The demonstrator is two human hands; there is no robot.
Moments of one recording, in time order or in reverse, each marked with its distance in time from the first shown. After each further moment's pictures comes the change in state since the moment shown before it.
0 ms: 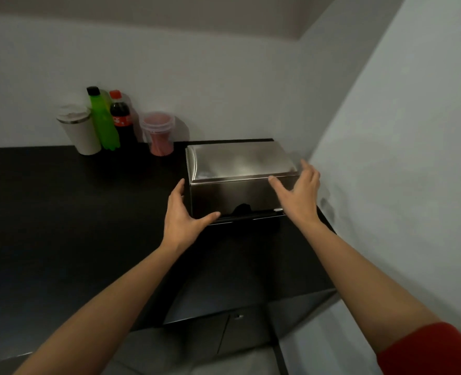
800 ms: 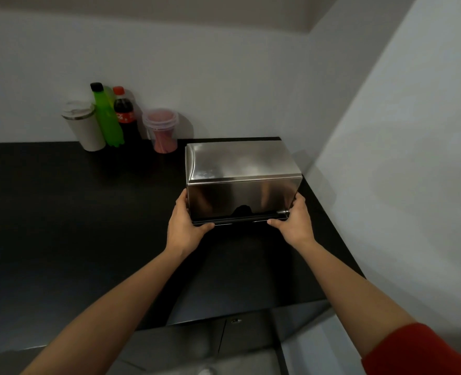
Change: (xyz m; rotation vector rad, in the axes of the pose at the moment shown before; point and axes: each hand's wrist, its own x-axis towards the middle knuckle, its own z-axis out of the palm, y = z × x) left_hand 0.001 -0.016 0.022 0.087 -0.011 -0.090; right_hand -0.007 0.068 0.027 0.067 -0.270 0.132
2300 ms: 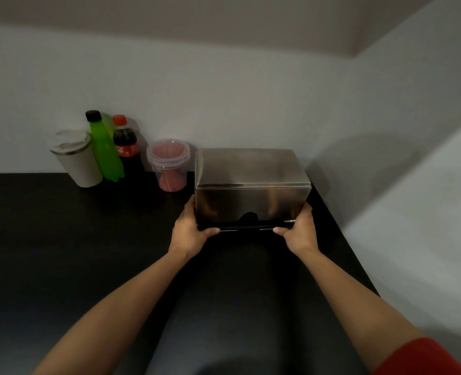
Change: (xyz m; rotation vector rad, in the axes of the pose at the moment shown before) left_hand 0.174 -0.015 -0.002 0.097 -0.044 -0.009; right_hand 0.156 -0.038 0.067 -0.007 0.049 0.038
